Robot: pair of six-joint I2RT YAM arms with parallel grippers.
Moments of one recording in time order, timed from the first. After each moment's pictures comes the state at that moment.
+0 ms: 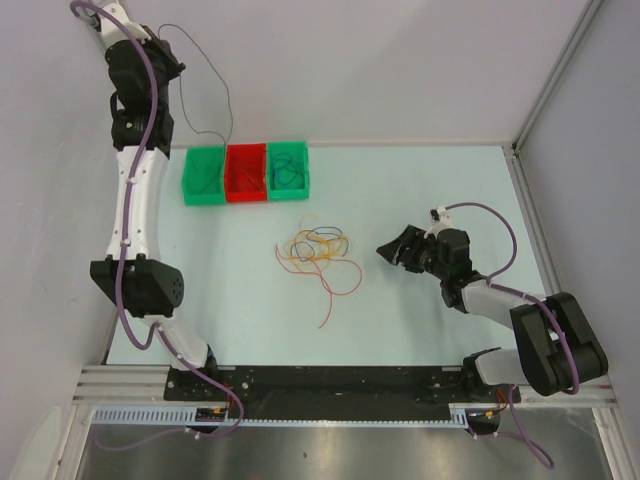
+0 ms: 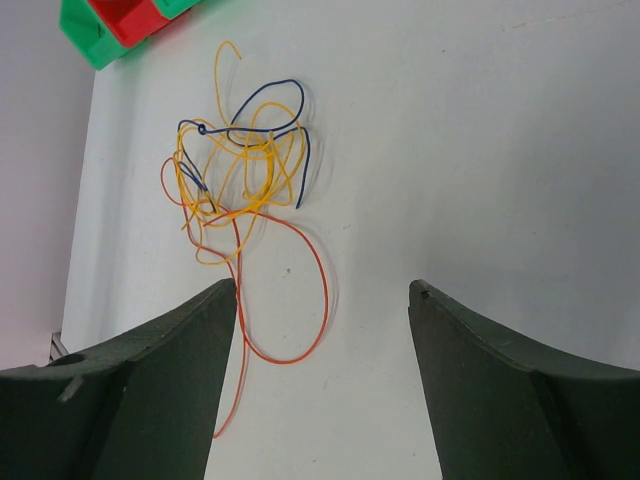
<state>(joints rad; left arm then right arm) 0.03 1.79 2.12 -0.16 -0.16 -0.33 0.31 1.34 0.43 0.51 -0.32 0.70</state>
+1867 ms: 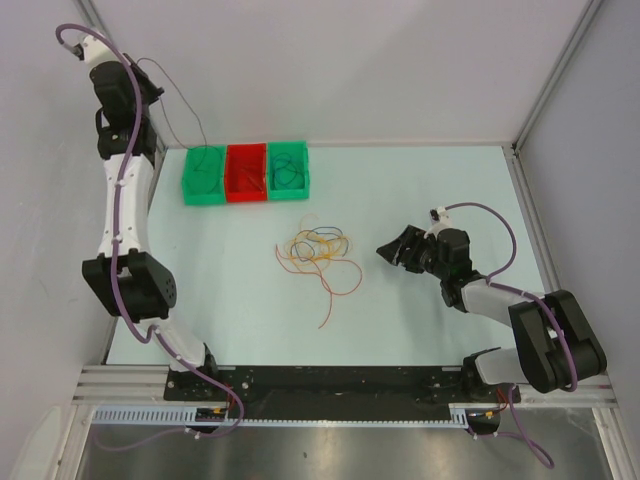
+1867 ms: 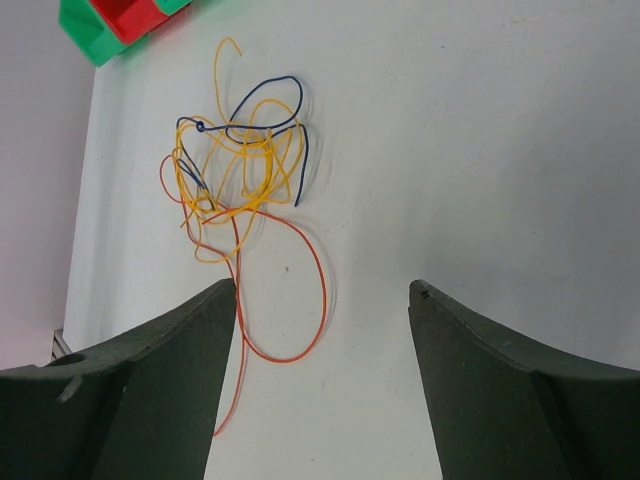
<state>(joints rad) 0.17 1.76 1.94 -0.14 -0.15 -0.34 0.30 1.35 0.43 0.52 -0.34 0.70</state>
